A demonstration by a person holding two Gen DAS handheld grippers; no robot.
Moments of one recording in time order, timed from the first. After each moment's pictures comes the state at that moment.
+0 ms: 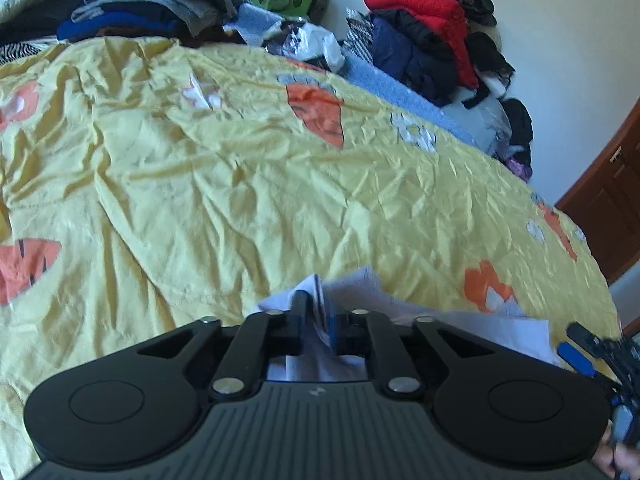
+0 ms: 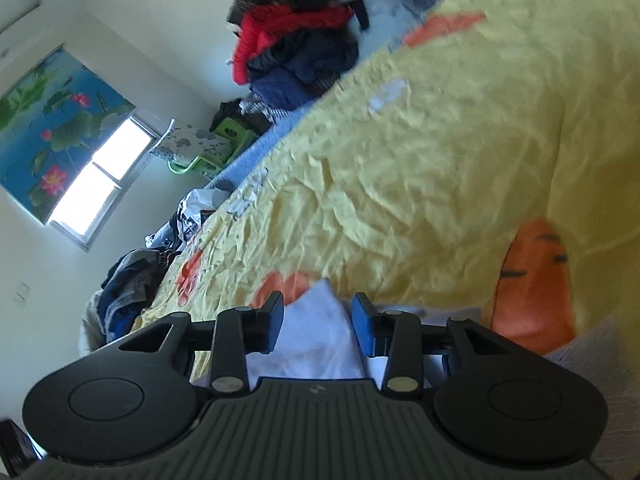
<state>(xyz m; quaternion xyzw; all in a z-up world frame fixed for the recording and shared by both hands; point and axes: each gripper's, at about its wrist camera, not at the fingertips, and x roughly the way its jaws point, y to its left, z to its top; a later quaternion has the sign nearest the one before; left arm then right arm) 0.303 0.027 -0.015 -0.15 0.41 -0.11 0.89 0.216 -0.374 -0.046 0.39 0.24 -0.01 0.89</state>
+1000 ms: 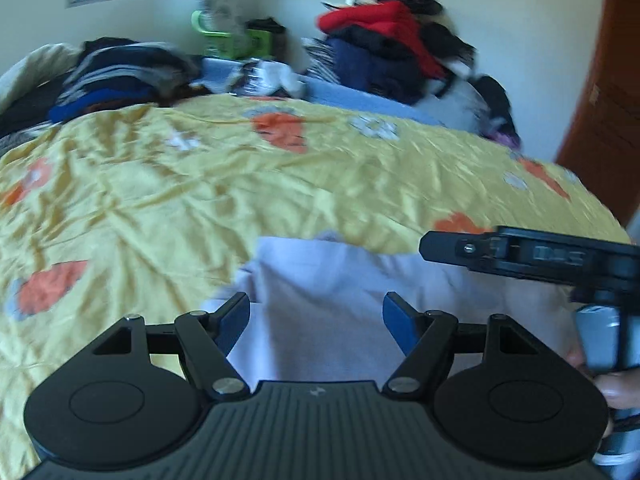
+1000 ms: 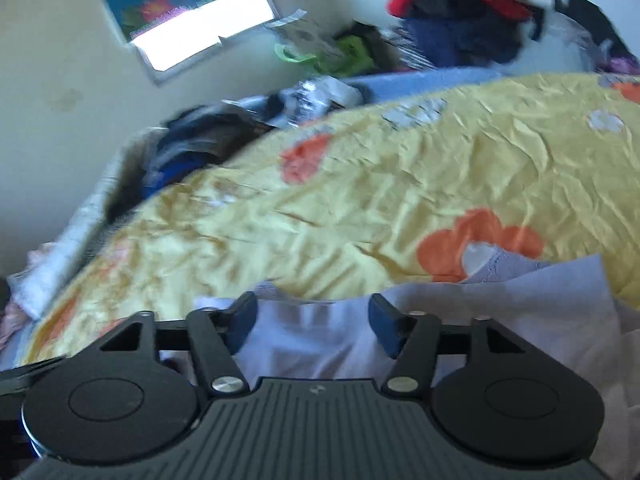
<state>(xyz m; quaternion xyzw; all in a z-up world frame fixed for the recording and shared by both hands) 0.229 -0.013 -0.009 -0.02 0.36 -0.13 0.93 0.257 -0.228 -0.017 0.17 0.31 0.15 0.92</state>
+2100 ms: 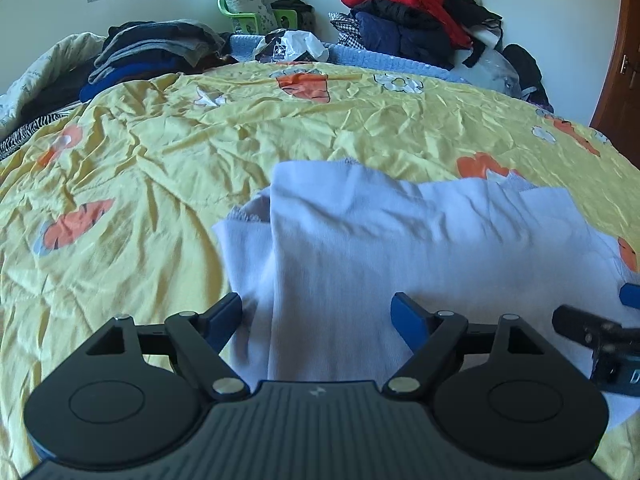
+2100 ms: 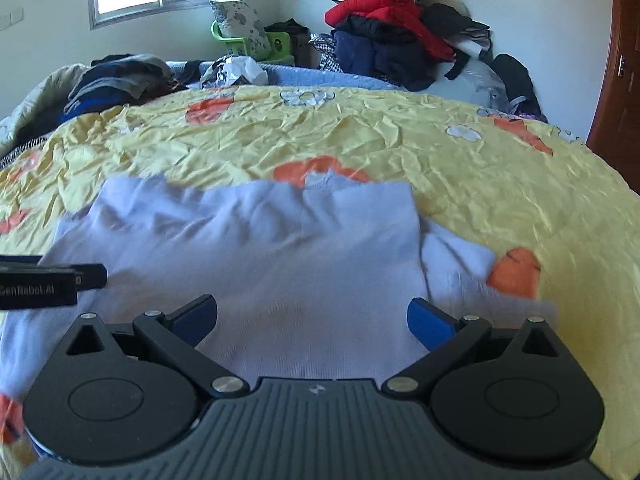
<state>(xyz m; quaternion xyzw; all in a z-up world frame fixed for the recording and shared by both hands) 0.186 -0.022 -0.036 0.01 0.38 -0.07 0.92 0.152 -0.236 -0.032 0.01 0.34 -0.03 0.94</state>
